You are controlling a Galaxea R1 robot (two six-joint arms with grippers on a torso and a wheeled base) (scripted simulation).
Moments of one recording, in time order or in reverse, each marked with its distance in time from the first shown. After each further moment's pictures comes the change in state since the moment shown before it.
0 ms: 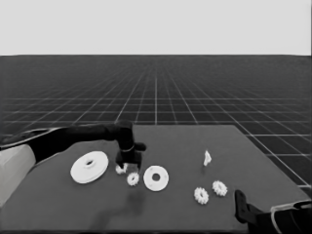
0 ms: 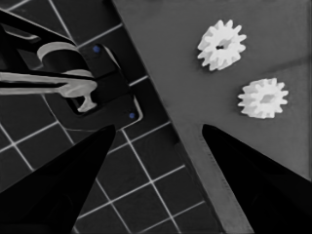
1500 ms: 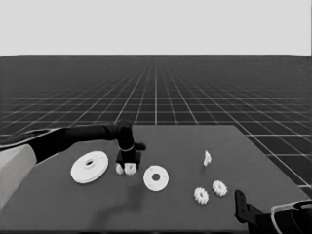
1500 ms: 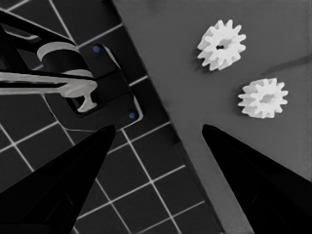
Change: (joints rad) left arm 0.002 0.006 -0.024 -0.010 -0.003 0.003; right arm 0.000 0.000 0.000 0.000 0.000 0.000
